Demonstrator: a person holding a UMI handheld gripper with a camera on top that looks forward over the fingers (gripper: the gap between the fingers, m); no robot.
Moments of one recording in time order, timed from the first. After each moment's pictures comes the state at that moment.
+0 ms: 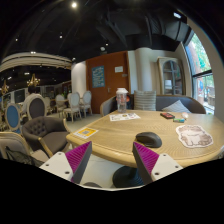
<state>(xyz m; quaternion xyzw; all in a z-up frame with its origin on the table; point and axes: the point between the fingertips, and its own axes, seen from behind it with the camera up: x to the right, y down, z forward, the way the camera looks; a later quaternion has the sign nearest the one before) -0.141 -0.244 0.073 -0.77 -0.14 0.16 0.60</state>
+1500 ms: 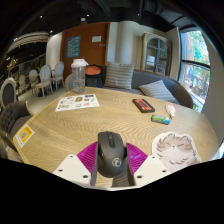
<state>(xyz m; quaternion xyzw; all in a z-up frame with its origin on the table) -0.013 -0.007 0.005 -0.88 -0.10 0.02 0.47</state>
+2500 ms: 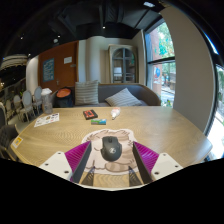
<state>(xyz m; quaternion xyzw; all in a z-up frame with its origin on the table) 0.231 -0.108 0.075 -0.83 0.03 -0.01 0.55</state>
